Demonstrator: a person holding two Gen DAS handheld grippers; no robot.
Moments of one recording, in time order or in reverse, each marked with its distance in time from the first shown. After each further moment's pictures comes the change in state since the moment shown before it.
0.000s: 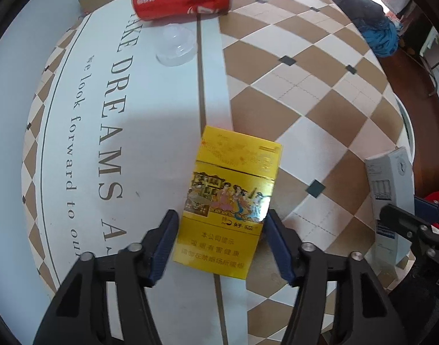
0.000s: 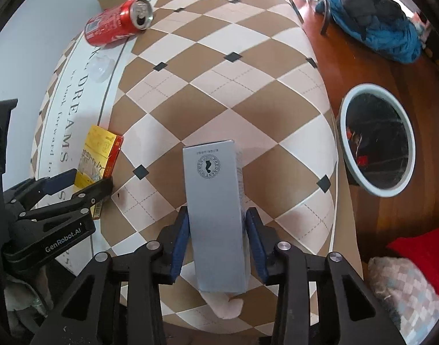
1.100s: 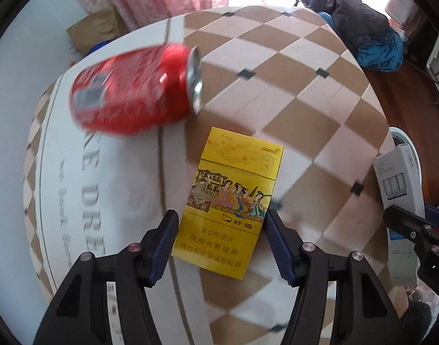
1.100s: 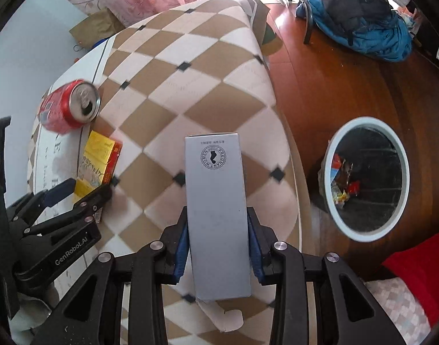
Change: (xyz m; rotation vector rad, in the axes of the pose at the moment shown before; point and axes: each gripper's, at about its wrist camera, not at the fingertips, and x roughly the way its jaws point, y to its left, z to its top) left arm 0.010 -0.024 0.121 0.017 -0.053 0.037; right arm 0.000 -0.050 0.114 0.115 -0.026 0.000
